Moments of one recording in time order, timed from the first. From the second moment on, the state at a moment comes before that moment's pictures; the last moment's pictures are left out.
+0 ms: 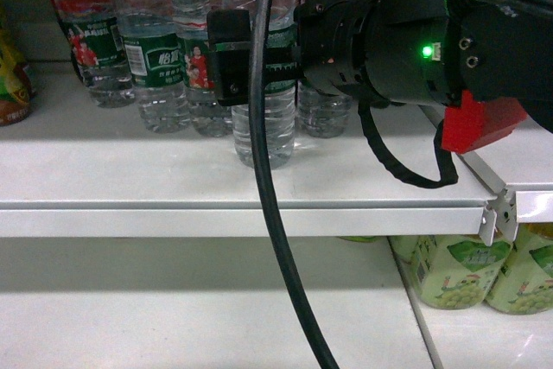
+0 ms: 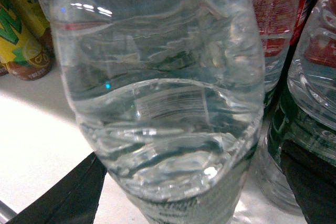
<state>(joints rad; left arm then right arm) 0.00 0.01 0.01 0.00 0.00 0.00 0.50 1.92 1.11 0.57 -0.05 0.11</state>
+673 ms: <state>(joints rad) 0.00 0.01 0.01 0.00 0.00 0.00 0.52 2.02 1.26 0.50 0.03 0.06</state>
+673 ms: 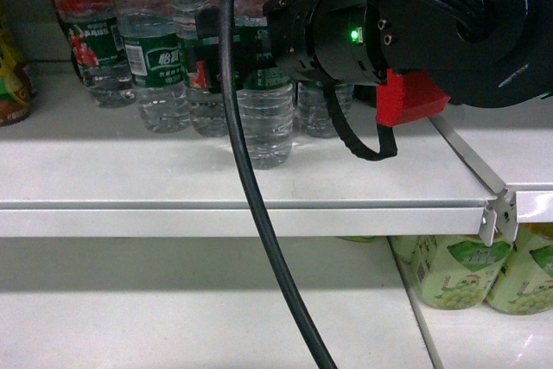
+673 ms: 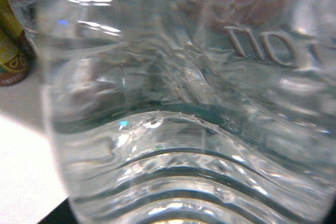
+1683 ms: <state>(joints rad) 0.00 0.01 0.01 0.00 0.00 0.00 0.45 1.64 0.79 0.56 0.03 0.11</state>
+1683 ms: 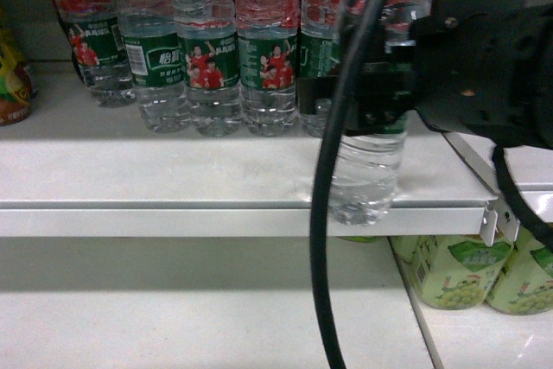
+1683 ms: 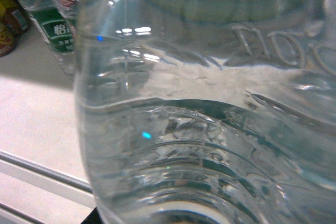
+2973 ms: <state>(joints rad) 0.00 0.01 0.01 0.00 0.00 0.00 0.05 0.56 0.44 -0.08 -0.17 0.17</state>
